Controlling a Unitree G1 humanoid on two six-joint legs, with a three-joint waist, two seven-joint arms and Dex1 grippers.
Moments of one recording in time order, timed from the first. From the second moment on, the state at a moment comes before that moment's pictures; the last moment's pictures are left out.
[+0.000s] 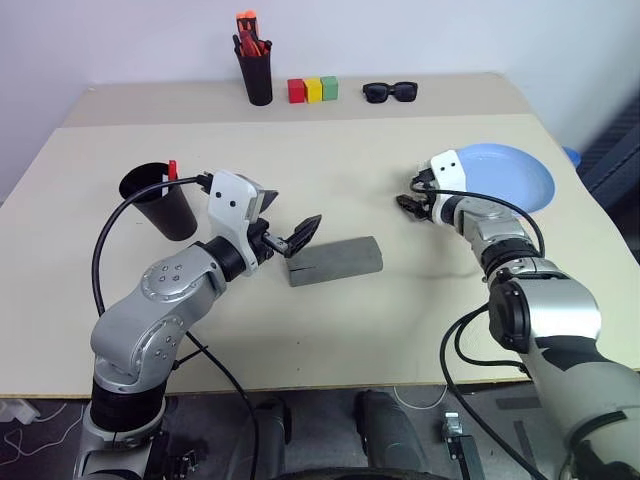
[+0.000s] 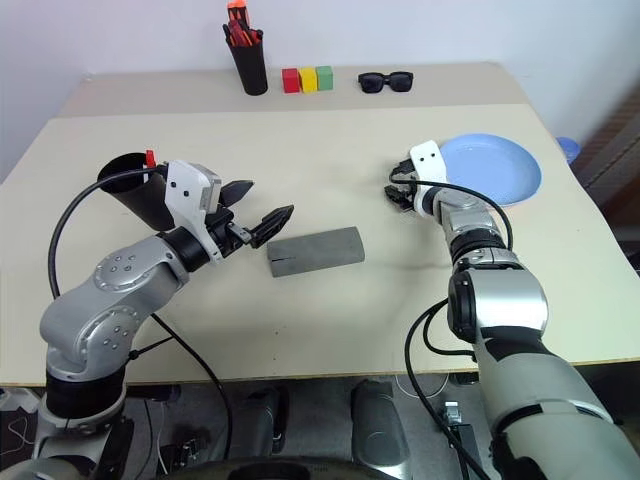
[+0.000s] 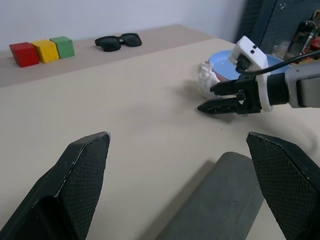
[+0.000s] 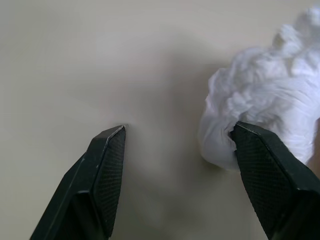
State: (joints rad) left arm -0.36 0.40 0.03 -0.63 -0.58 0.88 -0.26; right arm -1.12 -0.42 -0.15 1.35 -0.07 0.04 0.64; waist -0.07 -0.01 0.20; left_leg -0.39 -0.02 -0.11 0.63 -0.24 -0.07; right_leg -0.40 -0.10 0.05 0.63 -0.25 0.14
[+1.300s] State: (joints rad) left arm -0.43 0.37 -0.02 -0.49 -0.53 0.80 -0.34; right arm -1.07 -0.41 -0.17 1.27 0.03 -0.09 0.45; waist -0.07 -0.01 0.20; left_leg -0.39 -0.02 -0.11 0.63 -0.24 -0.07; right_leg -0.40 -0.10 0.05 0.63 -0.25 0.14
